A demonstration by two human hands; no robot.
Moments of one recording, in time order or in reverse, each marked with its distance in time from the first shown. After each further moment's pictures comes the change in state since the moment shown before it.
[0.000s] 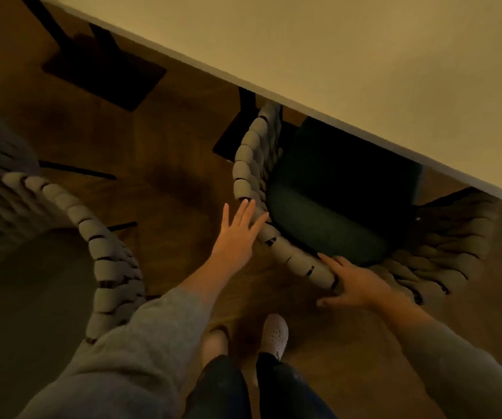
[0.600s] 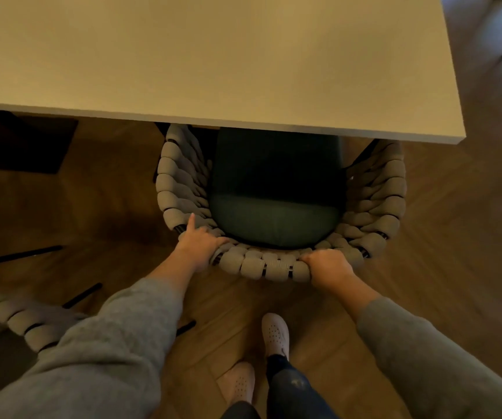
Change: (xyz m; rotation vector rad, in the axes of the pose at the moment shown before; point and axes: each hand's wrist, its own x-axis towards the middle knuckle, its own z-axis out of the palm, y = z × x) left_hand 0.057 0.031 -0.049 0.384 -0.372 0.351; right_hand -0.019 0.028 0.033 0.026 0.269 0.212
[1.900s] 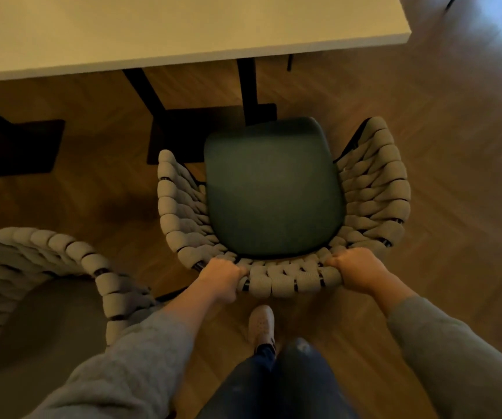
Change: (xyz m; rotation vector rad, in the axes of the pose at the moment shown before) left_hand -0.178 0.145 0.166 -0.096 0.073 0.215; right_hand -0.210 -0.073 0.156 -0.118 0.006 -0.022
